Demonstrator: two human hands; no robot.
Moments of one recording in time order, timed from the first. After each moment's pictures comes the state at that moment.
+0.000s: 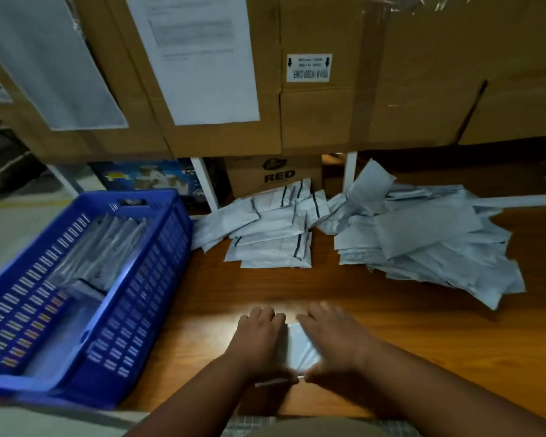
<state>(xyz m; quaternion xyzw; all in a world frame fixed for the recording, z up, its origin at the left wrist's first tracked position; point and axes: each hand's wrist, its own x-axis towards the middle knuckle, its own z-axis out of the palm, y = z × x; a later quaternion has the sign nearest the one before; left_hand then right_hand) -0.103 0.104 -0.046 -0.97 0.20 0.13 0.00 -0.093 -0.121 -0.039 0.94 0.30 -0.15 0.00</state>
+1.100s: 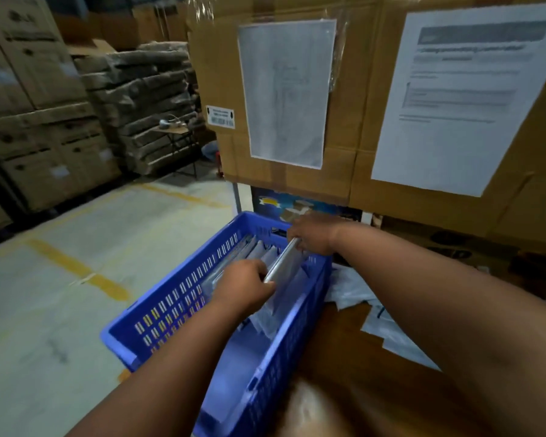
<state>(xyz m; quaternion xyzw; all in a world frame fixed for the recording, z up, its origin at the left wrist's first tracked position) -0.015 0.426 0.123 -0.96 -0.17 -0.08 -0.18 0.172 0.283 0.177 0.85 0.51 -0.03 0.08</state>
